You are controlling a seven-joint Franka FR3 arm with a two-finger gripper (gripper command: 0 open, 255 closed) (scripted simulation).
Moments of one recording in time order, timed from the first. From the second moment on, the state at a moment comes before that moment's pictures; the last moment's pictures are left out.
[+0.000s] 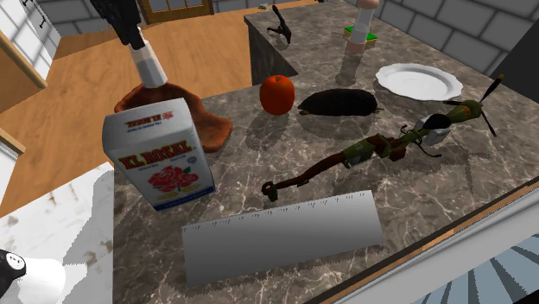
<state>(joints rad) 0.16 -0.38 0.08 -2.23 -0.05 1.87 0.11</state>
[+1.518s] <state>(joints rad) 0.16 -0.35 0.09 -2.36 -0.05 2.02 0.13</state>
